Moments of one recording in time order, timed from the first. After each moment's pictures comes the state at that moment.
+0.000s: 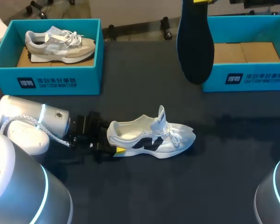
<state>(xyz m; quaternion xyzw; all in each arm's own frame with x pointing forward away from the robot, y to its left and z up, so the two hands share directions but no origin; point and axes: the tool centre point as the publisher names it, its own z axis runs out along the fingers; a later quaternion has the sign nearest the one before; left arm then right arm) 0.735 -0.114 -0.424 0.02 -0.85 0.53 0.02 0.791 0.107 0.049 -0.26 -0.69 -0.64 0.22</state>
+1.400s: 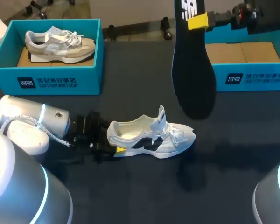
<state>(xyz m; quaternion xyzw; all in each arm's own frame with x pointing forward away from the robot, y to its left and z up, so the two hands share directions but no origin) 0.736 -0.114 -0.424 0.02 -0.85 0.53 0.02 0.684 0.131 0.055 -0.31 -0.69 -0.59 0.26</state>
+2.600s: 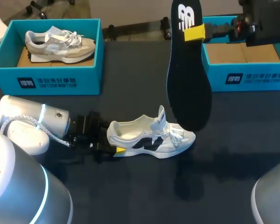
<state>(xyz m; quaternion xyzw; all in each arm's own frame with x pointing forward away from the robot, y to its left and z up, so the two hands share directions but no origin) 0.736 -0.114 -0.424 0.02 -0.85 0.53 0.02 0.657 0.141 0.051 -0.32 -0.69 -0.60 0.25</state>
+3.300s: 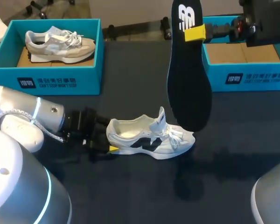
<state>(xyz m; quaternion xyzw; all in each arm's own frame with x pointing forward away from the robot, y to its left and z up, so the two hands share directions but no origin) 0.744 -0.088 -0.418 0.00 -0.88 0.48 0.00 0.656 0.140 0.051 -0.32 -0.69 -0.60 0.25</state>
